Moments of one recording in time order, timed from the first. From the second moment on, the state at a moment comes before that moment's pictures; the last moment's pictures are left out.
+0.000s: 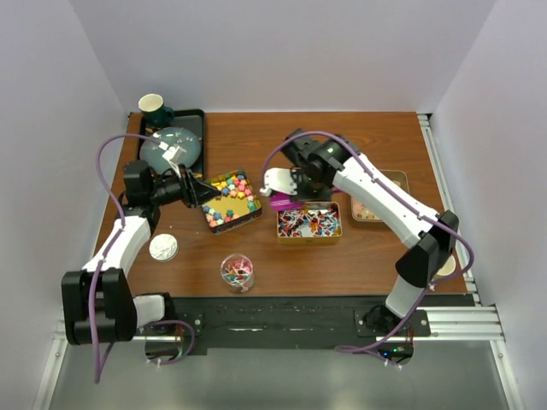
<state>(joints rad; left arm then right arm) 0.08 1.23 0.69 0.17 1.06 -0.25 0.77 1.73 1.82 -1.36 0.18 -0.85</state>
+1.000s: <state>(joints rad) -0.19 1.69 0.82 0.05 0.83 -0.12 0.63 1.75 1.56 -1.36 0.55 -1.08</state>
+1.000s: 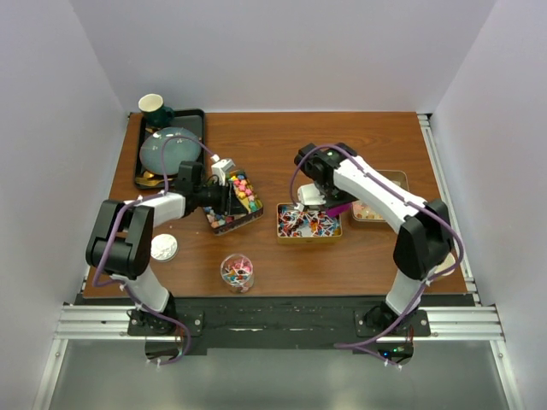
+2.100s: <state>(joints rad) -0.23 1.75 0.84 0.14 0.89 -0.13 0.68 1.92 1.59 -1.34 0.54 -1.11</state>
